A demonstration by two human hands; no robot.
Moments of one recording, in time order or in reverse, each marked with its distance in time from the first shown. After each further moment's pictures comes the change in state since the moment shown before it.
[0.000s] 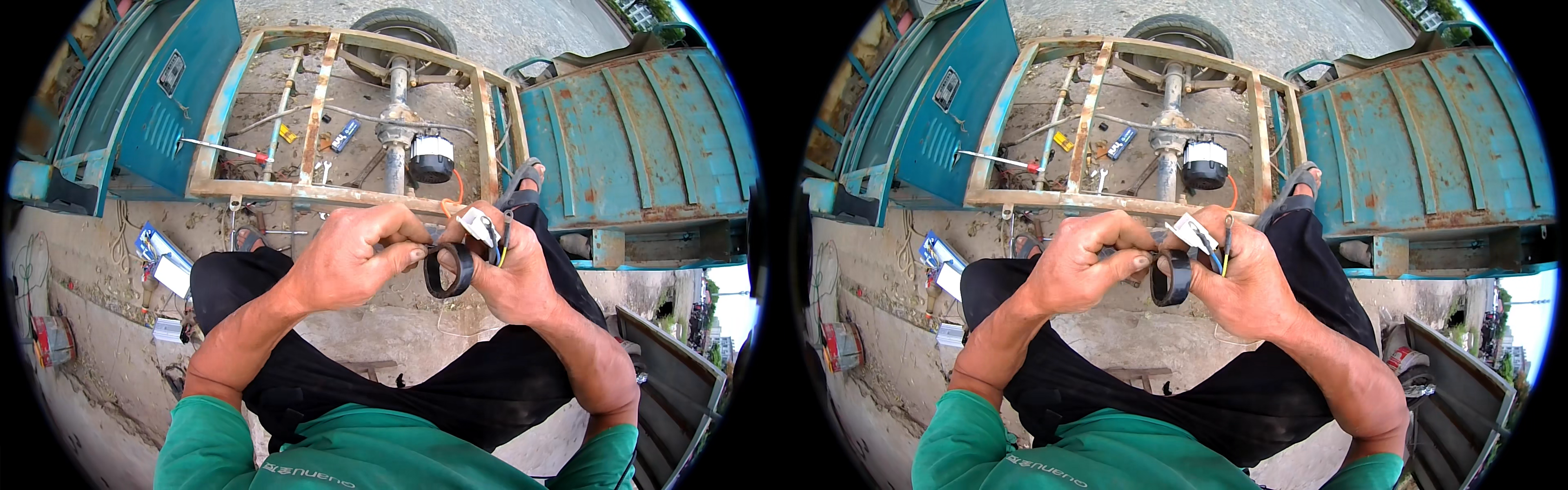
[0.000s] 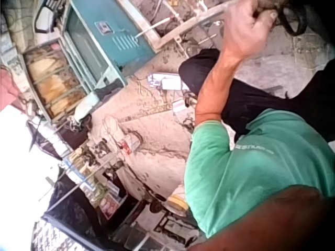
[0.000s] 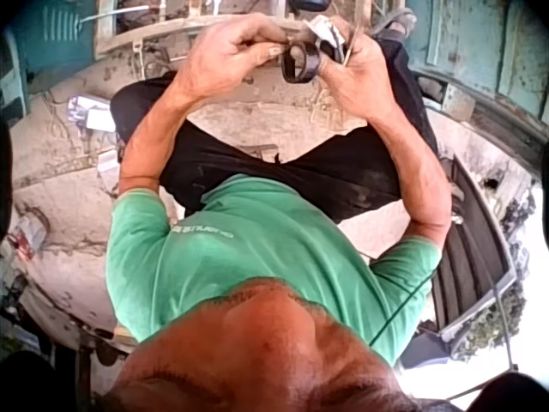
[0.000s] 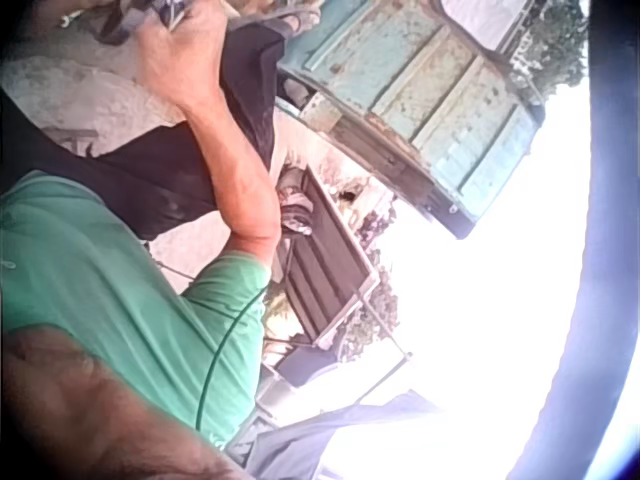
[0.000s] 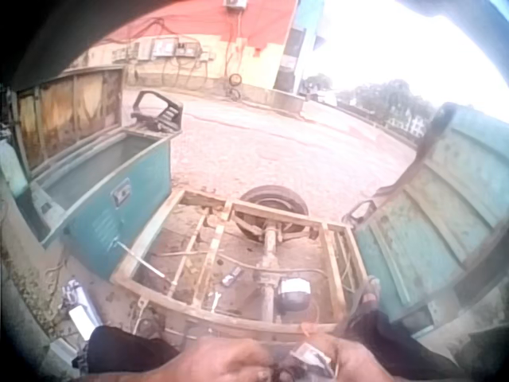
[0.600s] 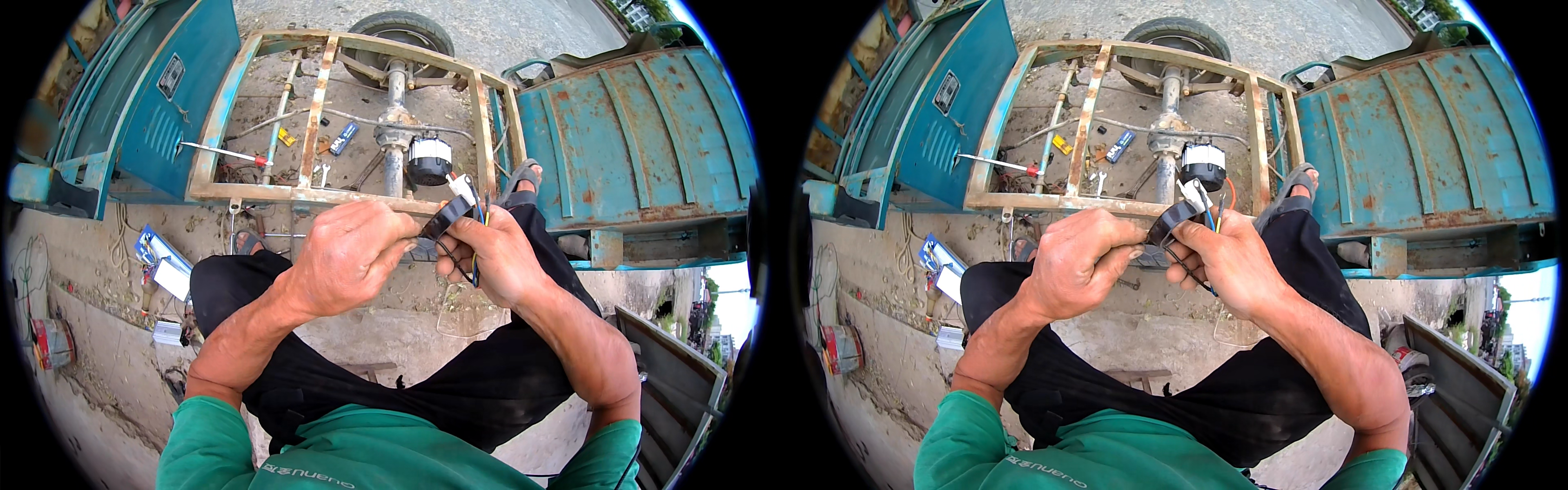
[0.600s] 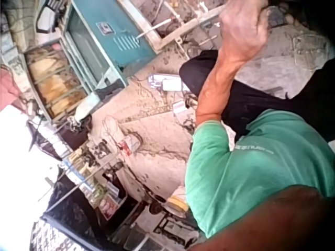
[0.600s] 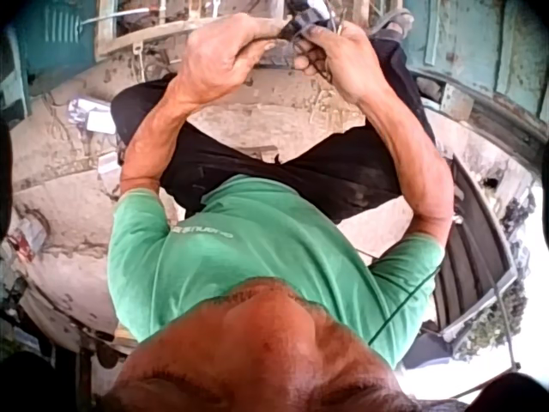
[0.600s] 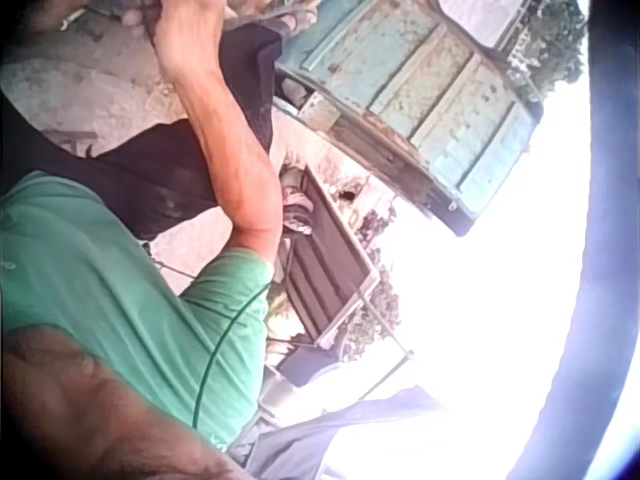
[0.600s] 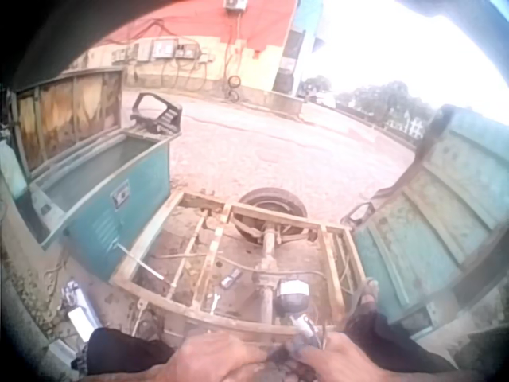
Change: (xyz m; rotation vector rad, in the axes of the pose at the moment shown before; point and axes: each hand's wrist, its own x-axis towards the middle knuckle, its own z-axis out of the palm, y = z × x) left_hand 0.002 -0.005 0.003 0.382 0.269 0.432; right_hand 0.021 0.003 0.002 0.387 0.079 0.519
